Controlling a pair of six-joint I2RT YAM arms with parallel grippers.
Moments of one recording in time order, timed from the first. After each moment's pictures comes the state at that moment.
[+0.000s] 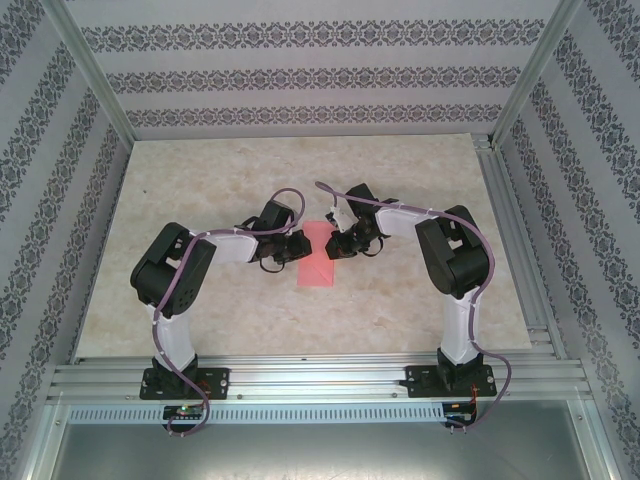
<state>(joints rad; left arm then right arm) -0.53 1.90 1.00 -0.03 0.37 -0.77 0.46 2.03 1.25 -0.49 -0.59 0.08</state>
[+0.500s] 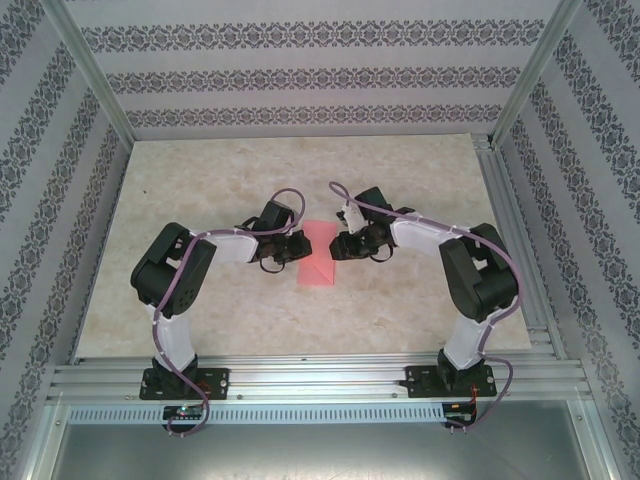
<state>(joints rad) -0.53 1.90 1.00 -0.02 0.37 -0.77 0.47 1.77 1.04 -0.39 -0.51 0.23</state>
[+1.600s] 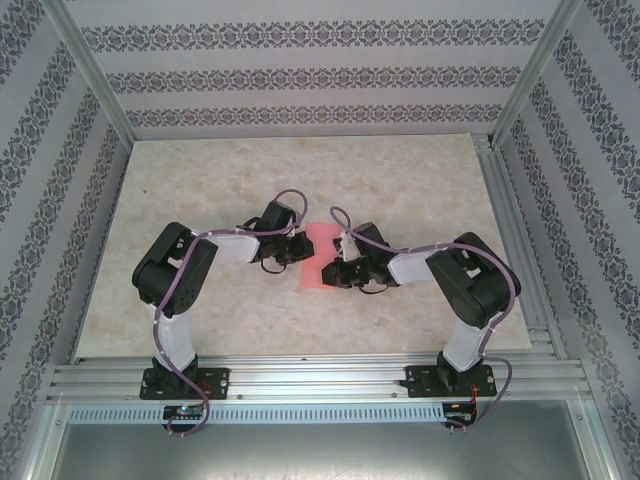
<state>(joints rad) -0.54 1.91 1.00 -0.03 0.40 -0.76 0.58 1.77 0.70 0.15 -0.64 0.60</state>
